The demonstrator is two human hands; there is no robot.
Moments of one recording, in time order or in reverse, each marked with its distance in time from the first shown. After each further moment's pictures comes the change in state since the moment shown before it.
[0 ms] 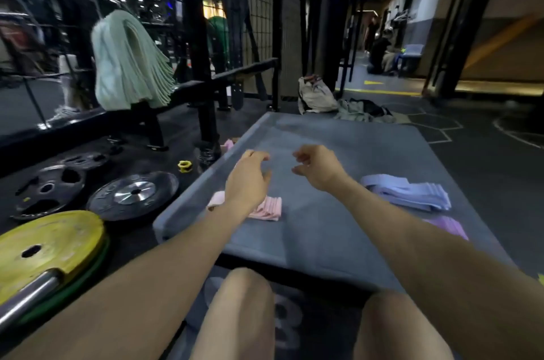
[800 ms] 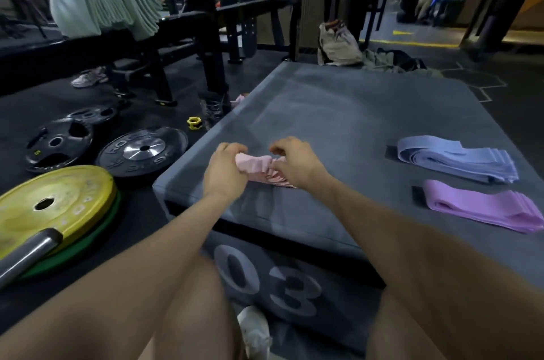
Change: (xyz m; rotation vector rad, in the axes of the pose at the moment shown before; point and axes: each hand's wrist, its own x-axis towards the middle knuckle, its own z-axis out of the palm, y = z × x) left_hand -0.009 -0.111 0.039 0.044 -0.002 -0.239; right_hand 0.028 0.017 0.120 -0.088 -0.184 -0.131
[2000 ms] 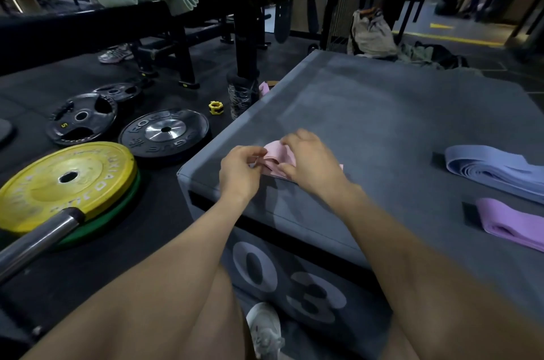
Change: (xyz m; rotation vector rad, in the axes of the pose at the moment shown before) left_hand 0.014 -0.041 0.017 -0.353 0.123 -0.171; right_hand 0.015 -0.020 0.029 -0.212 0.028 -0.163
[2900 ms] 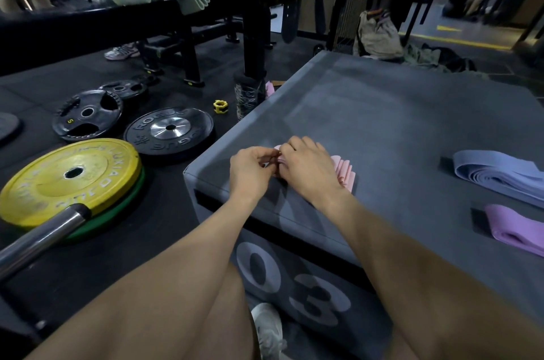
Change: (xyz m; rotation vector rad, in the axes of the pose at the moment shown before) left_hand -0.003 0.011 0.000 -0.095 -0.037 0.007; right_hand 0.007 -0.009 0.025 -0.286 0.077 -0.084
